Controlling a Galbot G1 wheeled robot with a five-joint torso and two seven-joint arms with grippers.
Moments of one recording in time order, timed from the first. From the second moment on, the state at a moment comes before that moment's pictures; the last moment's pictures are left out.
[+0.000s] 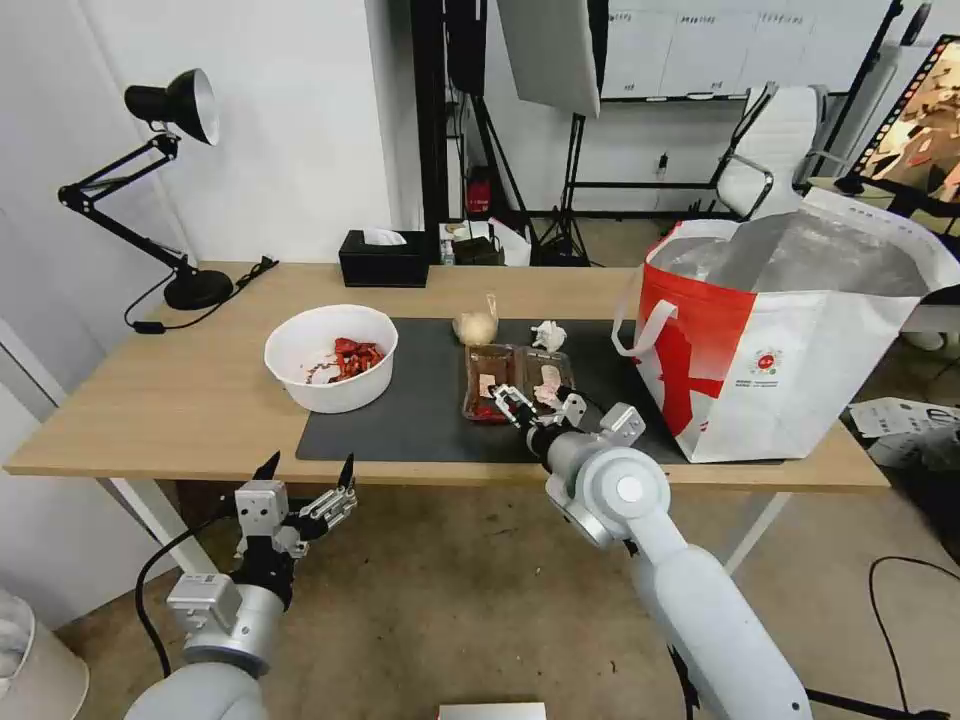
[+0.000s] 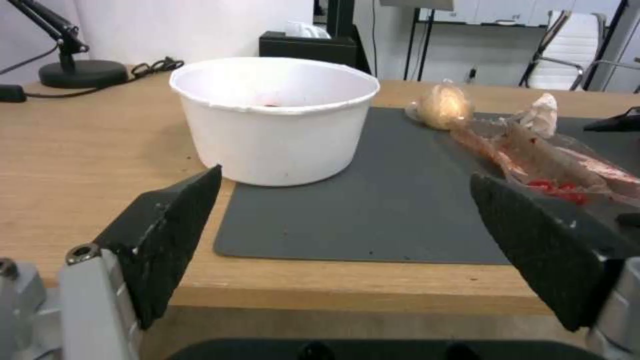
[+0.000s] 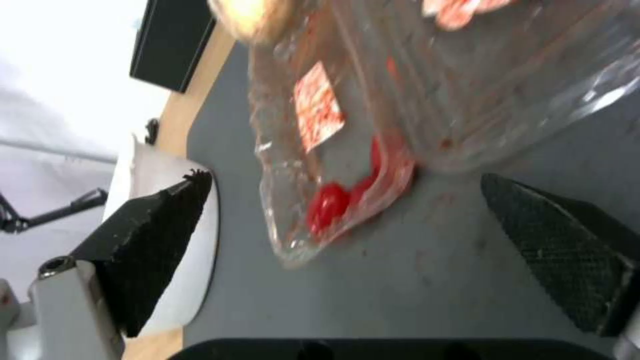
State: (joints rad) left arm 1.69 -1.24 -0.53 -2.33 -0.33 0.17 -0.18; right arm -0.88 1.32 0.11 1.89 1.53 -0.25 0.84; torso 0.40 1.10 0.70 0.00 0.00
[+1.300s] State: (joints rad) left arm 1.72 -1.26 -0.55 -2.33 -0.32 0.13 -0.18; right arm -0.74 1.25 0.06 1.82 1.36 -0.29 0.50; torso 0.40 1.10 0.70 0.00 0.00
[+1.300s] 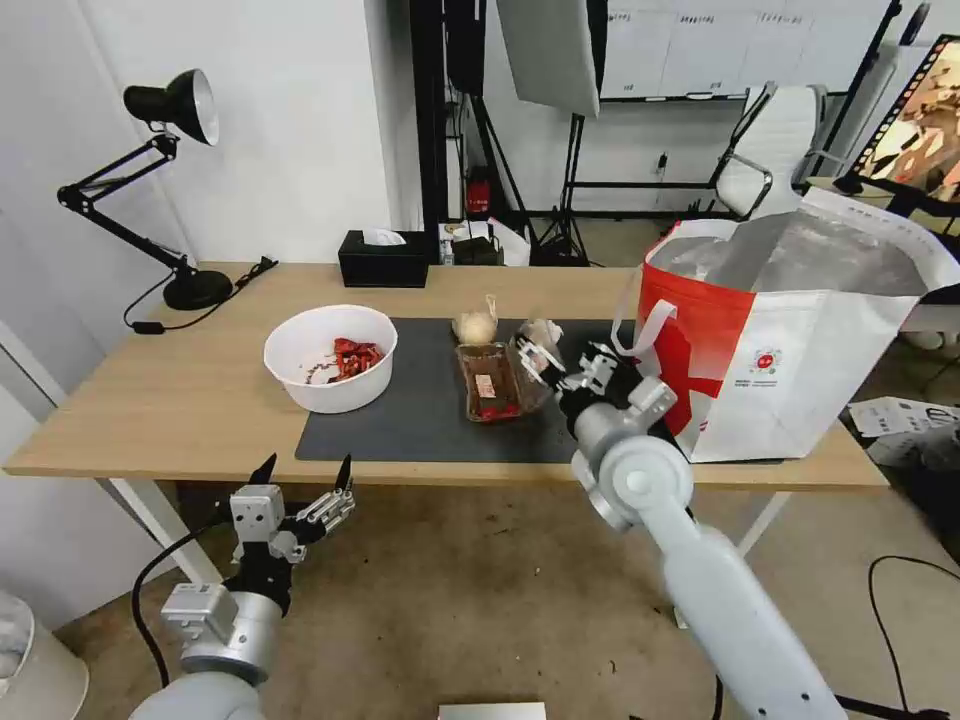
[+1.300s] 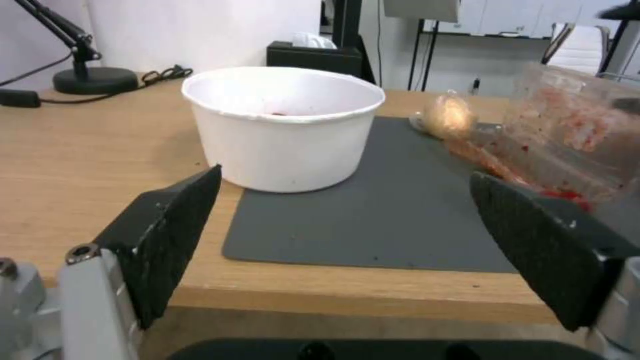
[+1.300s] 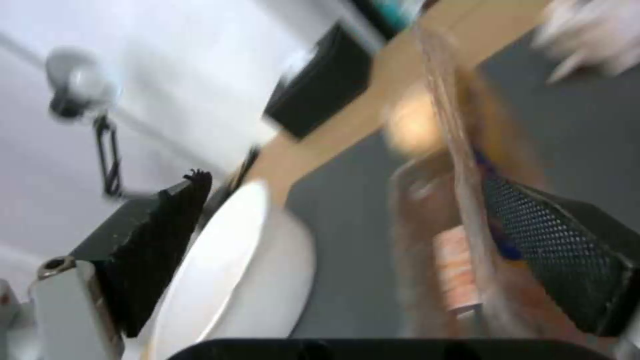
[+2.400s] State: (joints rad) left arm 1.70 -1.22 -0.55 -2.36 -0.39 0.13 -0.18; right arm -0.36 1.07 -0.20 1.44 0.72 -0.36 -0.15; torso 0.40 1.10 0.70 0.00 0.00
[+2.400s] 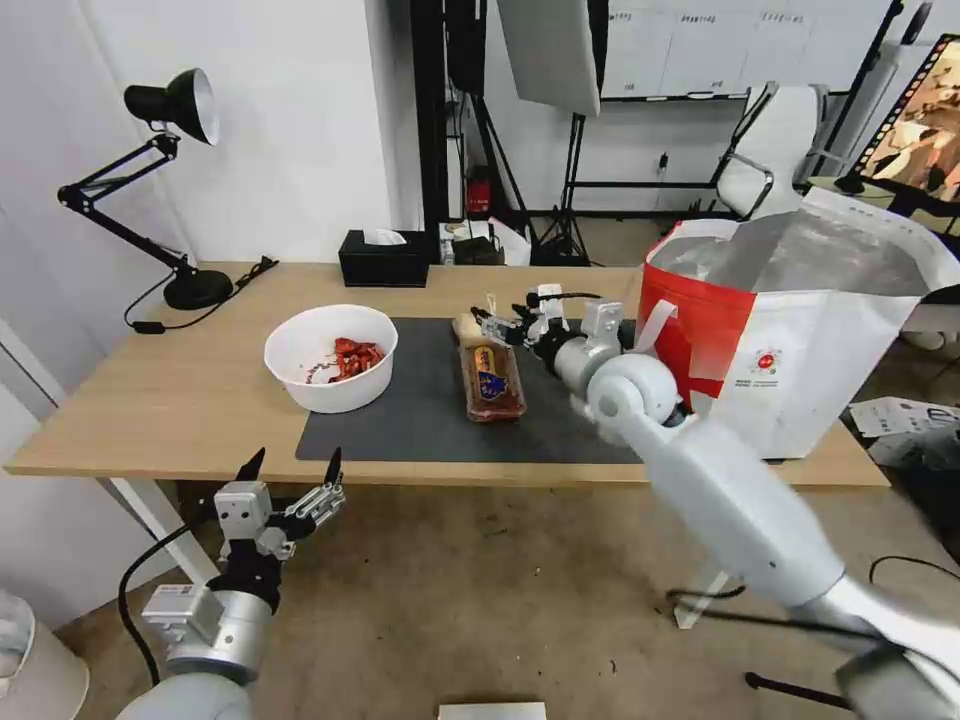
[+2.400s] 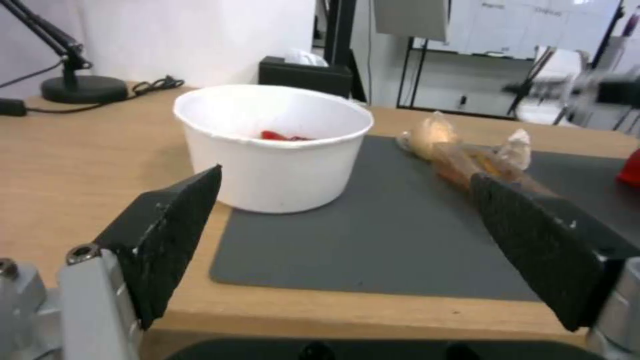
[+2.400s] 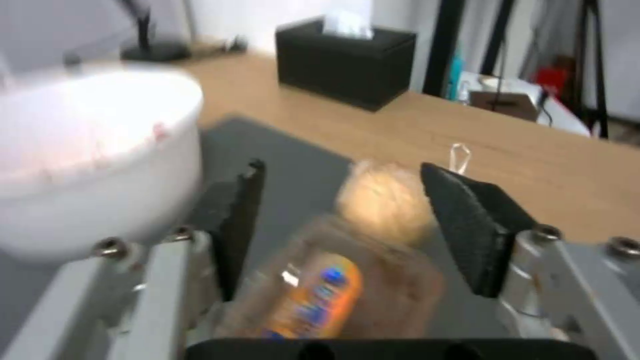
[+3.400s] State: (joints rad) left arm 1.30 -0.85 -0.35 -2.20 -1.25 0.16 -0.17; right arm -0.30 1.18 -0.29 1.23 0.52 -0.46 -0.24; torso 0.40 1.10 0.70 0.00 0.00
